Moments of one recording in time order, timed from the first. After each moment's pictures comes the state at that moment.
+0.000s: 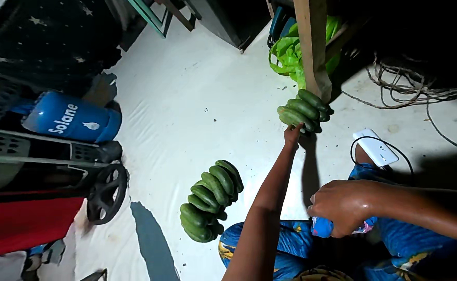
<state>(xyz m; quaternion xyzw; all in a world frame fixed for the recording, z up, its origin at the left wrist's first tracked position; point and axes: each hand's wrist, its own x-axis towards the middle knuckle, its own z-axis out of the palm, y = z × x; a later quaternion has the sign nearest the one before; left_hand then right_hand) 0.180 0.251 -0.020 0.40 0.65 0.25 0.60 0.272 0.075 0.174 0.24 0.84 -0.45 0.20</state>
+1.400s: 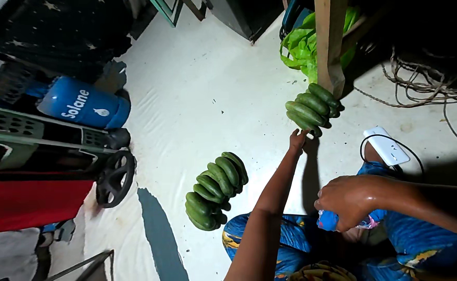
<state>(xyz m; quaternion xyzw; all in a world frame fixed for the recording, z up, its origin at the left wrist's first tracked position) 0.154 0.227 -0.035 0.36 0.66 0.22 0.62 0.262 0.079 0.167 0.24 0.83 -0.45 0.24</state>
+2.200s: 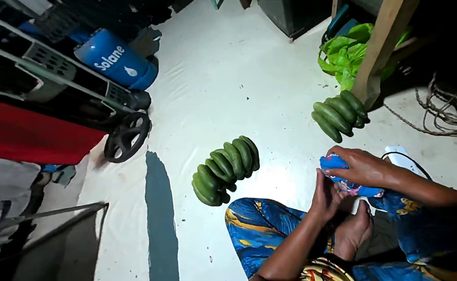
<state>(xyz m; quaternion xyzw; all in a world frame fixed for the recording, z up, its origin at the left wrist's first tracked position) 0.127 0.029 0.068 0.13 0.38 0.44 0.80 0.264 0.100 0.148 0.51 0.74 -0.44 -0.05</state>
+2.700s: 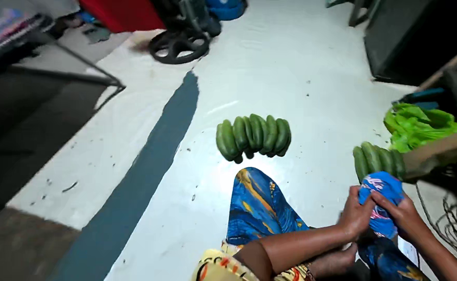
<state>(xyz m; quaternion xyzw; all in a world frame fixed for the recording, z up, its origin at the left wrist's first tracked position) 0.121 0.025 0.114 0.26 0.45 0.58 0.62 0.233 0.077 0.141 0.53 0.62 -0.51 -0.28</state>
